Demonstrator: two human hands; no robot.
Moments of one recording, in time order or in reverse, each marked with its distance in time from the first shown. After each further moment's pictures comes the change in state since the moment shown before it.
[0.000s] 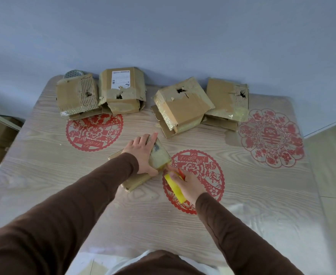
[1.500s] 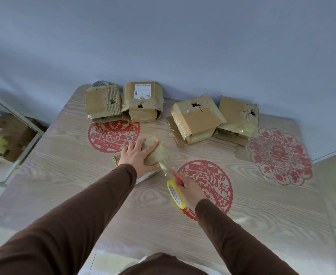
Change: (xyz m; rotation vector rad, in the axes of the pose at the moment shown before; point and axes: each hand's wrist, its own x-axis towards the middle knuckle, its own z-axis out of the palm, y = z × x) left_hand -0.047 -0.040 0.019 -0.130 0.273 -0.185; right_hand -0.007 -0.030 0.026 -0.315 -0.017 -0.077
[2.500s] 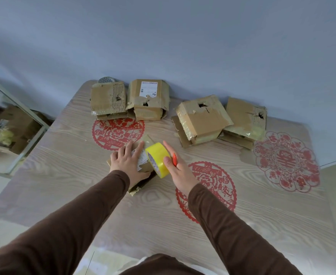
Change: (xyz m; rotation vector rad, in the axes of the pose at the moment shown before) left_hand -0.021 -0.024 0.023 0.075 0.050 -0.197; right_hand 0.021 -0.068 -0.017 0.377 -0.012 -0.265
